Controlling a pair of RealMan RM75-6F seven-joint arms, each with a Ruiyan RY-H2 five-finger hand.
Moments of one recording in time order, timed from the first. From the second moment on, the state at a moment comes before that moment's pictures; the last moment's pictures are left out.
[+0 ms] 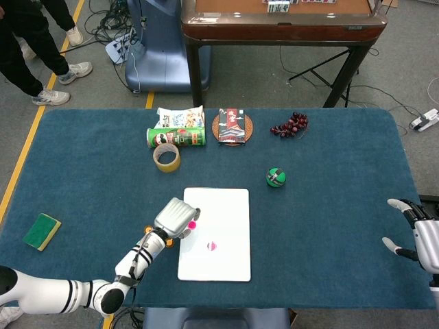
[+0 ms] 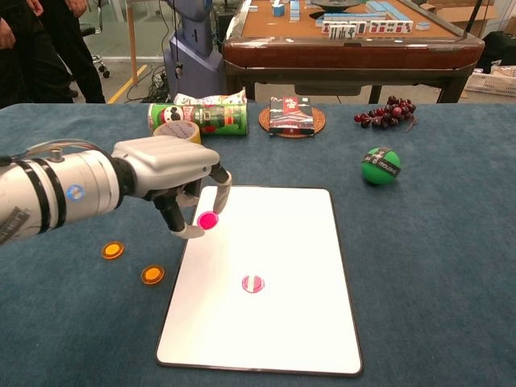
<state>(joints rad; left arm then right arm) -0.94 -1.57 -0.09 -1.69 0.87 0.97 0.75 0.04 -1.01 0.07 -1.64 -1.50 1.51 0.06</state>
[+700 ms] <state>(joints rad) -1.01 -1.67 -0.09 -1.64 0.76 0.99 0.83 0.04 -1.00 0.07 -1.64 -1.50 1.51 0.09</state>
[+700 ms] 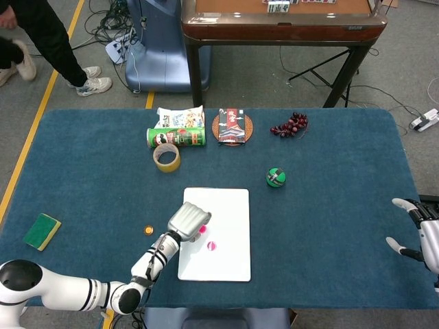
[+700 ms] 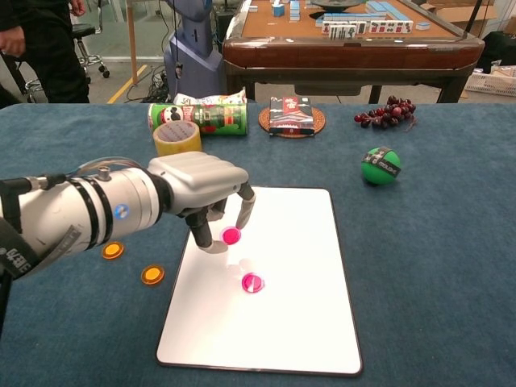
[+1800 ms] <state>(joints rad) -0.87 -1.47 0.06 -1.81 0.93 1.09 0.76 0.05 -1.01 0.07 -1.65 -1.49 1.48 0.03</state>
